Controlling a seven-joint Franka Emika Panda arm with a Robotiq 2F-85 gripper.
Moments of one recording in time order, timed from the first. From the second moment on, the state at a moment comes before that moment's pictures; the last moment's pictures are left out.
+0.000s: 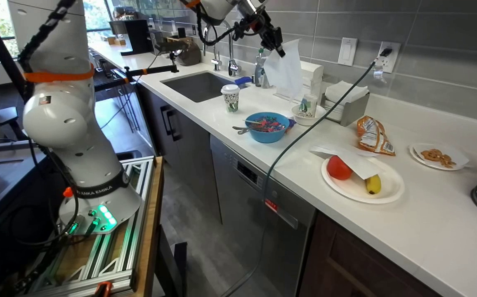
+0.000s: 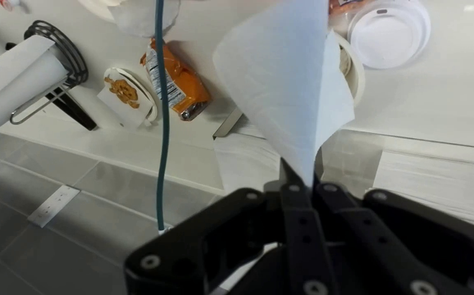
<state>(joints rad) 0.27 0.26 0.41 -1.70 -0.88 2.07 0.74</state>
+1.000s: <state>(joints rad) 0.54 0.81 0.29 -0.97 -0.71 1.92 0.42</state>
